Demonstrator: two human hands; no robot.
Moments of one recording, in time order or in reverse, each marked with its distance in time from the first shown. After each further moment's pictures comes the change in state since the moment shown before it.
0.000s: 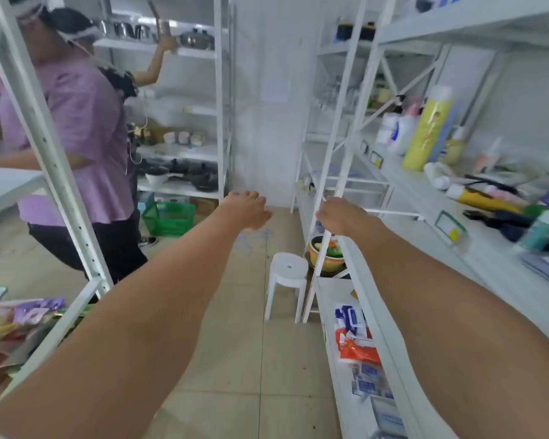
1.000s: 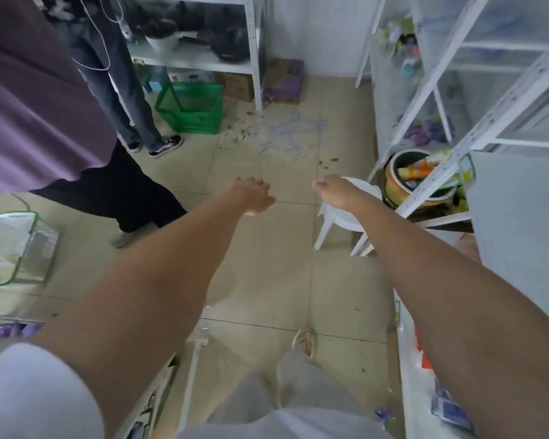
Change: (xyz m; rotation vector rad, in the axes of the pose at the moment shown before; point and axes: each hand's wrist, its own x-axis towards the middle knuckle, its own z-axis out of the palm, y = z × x) left_hand 0.383 -0.186 0.325 -0.051 -0.554 -0.034; right_hand 0.472 -0.062 0.286 0.469 -0.550 0.099
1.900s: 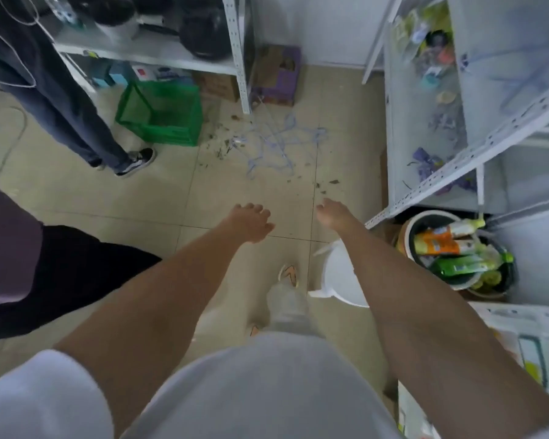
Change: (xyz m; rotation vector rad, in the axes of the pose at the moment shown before) left_hand 0.372 -0.094 -0.091 -0.013 -0.215 0.105; right_hand 0.390 -0.023 -0.133 -0.035 -0.134 0.200
